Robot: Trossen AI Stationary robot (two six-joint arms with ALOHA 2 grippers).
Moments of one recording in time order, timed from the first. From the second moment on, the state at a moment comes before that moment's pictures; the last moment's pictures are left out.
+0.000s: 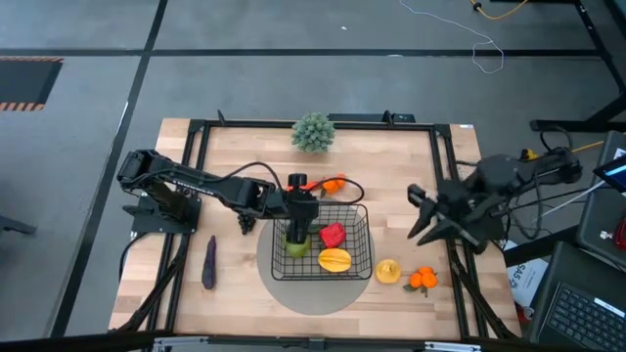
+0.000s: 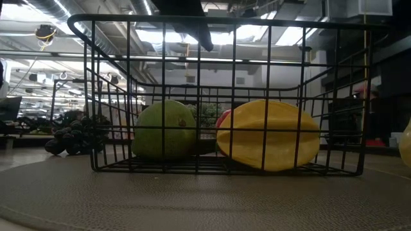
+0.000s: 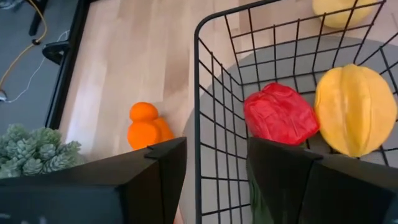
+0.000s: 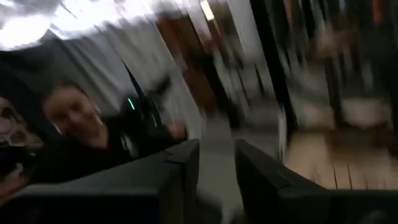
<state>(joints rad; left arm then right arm) -0.18 1.60 1.31 -0.43 -0.40 0.08 0.37 0.82 0.99 -0.22 -0.31 0.41</state>
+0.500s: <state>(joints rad) -0.18 1.60 1.31 -0.44 -0.44 0.06 0.62 1.14 0.92 -0.63 0.05 0.90</state>
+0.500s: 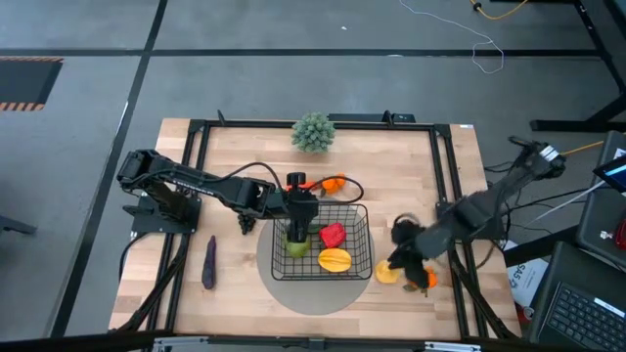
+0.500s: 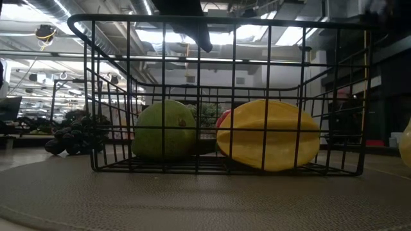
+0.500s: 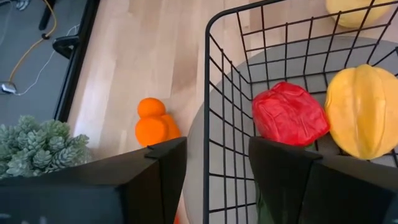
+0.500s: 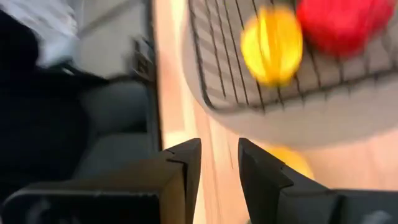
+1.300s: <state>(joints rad) -0.18 1.60 1.31 -0.43 -0.44 0.06 0.66 1.34 0.92 -0.70 0.06 1.01</state>
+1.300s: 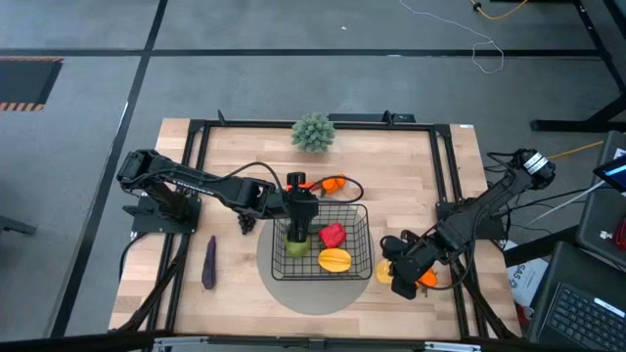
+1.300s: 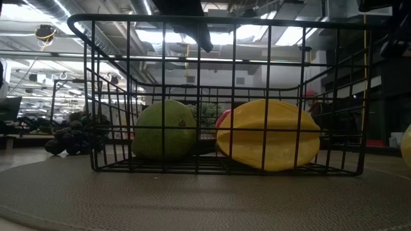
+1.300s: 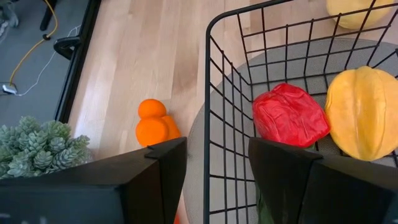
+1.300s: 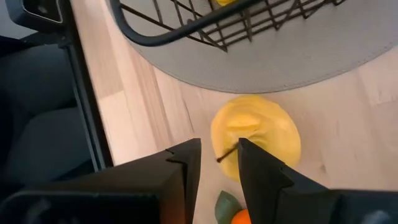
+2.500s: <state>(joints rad) -0.18 1.60 1.31 -0.43 -0.44 0.06 0.66 1.34 0.92 -0.73 0.10 1.01</state>
